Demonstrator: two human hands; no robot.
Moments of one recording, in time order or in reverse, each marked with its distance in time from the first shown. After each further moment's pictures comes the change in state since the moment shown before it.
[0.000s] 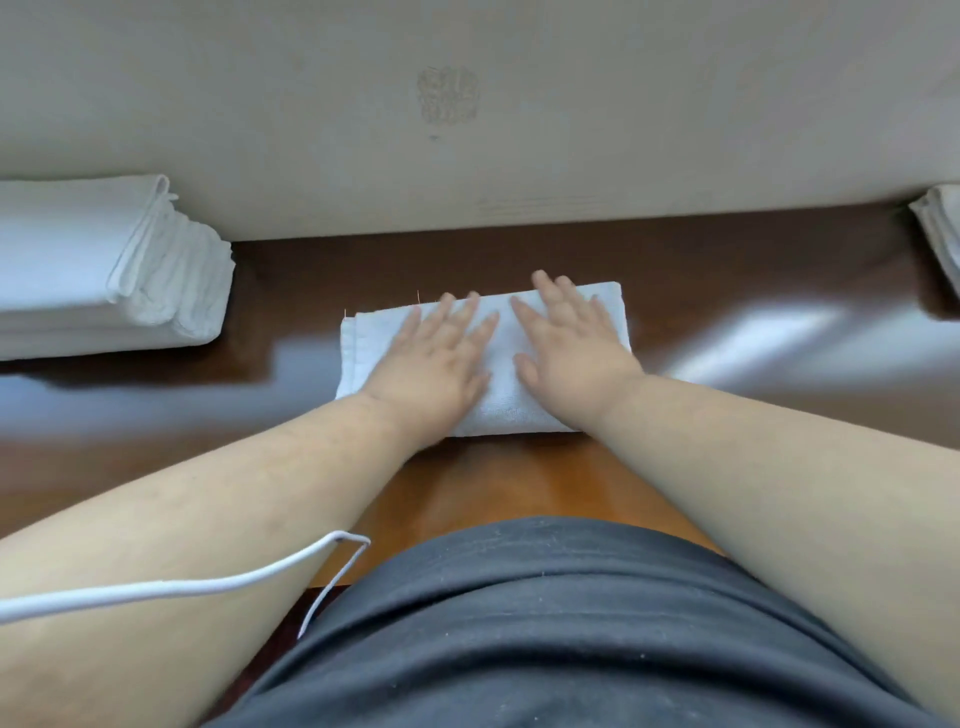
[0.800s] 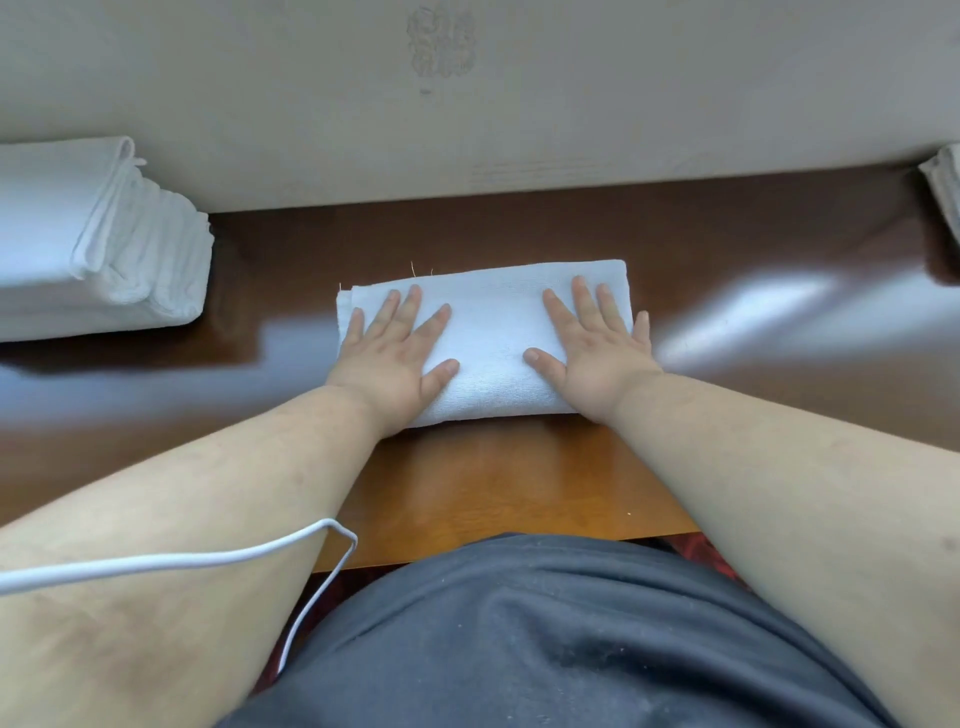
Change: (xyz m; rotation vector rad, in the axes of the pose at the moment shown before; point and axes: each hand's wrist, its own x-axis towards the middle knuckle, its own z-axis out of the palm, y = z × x) left_hand -0.016 -0.046 0.042 -0.049 -0.162 -0.142; right_hand -0.009 0.031 0.045 0.019 -0.166 0.179
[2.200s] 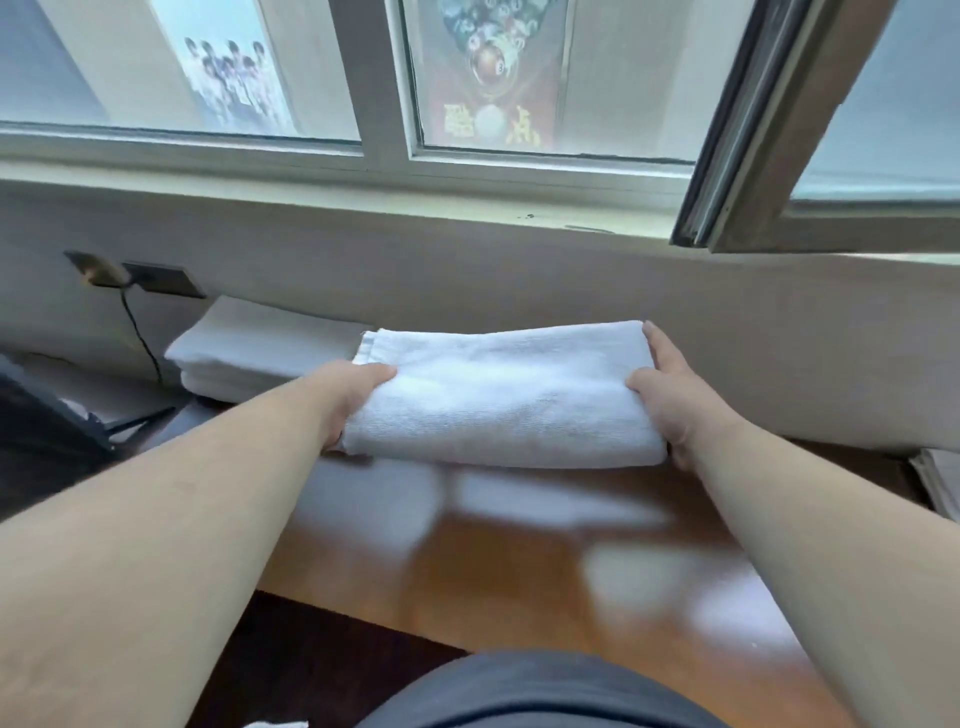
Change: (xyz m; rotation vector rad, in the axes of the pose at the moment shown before) left_hand -0.151 -0.016 -0.214 -1.512 0.316 -0.827; right_hand -0.091 -0.021 -0.226 1.226 0.154 -0.102
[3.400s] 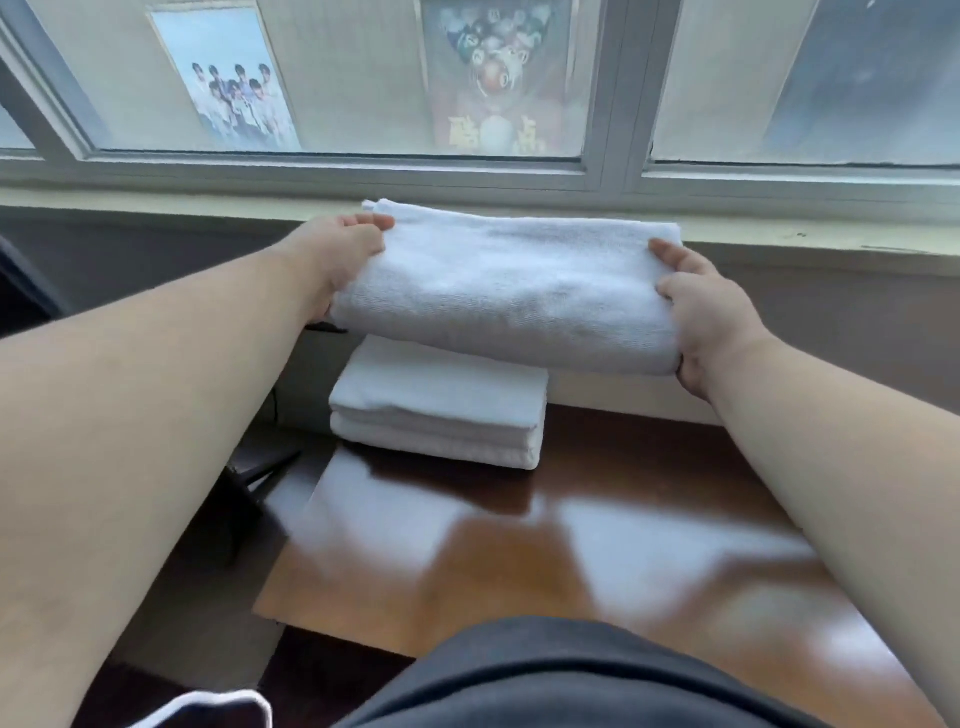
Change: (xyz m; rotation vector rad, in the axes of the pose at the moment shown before) left_hand 0.112 0.137 -0.318 0.066 0.079 0.484; right_hand 0.046 -0.137 0.325 0.366 0.121 -0.070
